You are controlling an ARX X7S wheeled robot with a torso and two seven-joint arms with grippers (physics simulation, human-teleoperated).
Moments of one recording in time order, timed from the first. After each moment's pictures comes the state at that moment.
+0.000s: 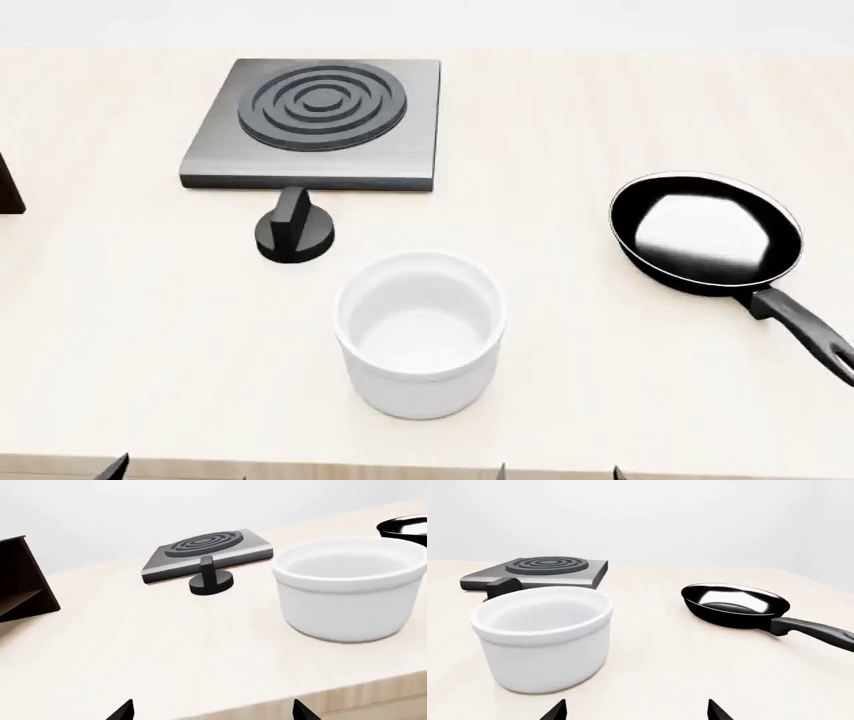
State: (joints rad) left arm 0.00 -0.03 0.10 0.05 0.15 -0.14 -0.02; right arm 0.00 0.02 -0.04 0.01 -0.01 -0.03 0.05
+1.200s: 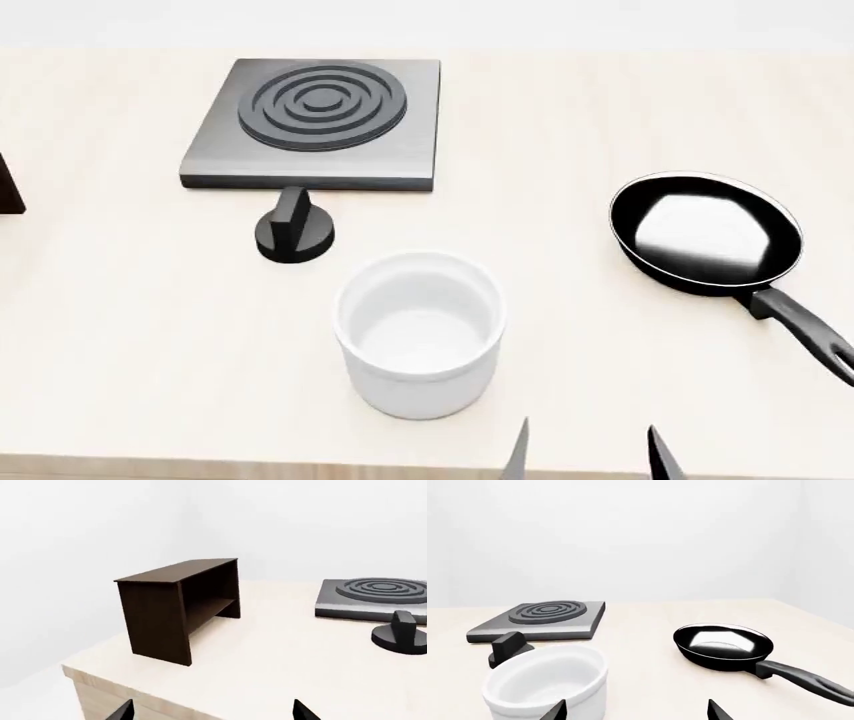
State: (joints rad) left arm 0.20 -0.04 -0.16 0.49 0.04 -0.28 -0.33; right arm -0.05 0.11 -0.08 -0.32 0.12 0.15 0.14
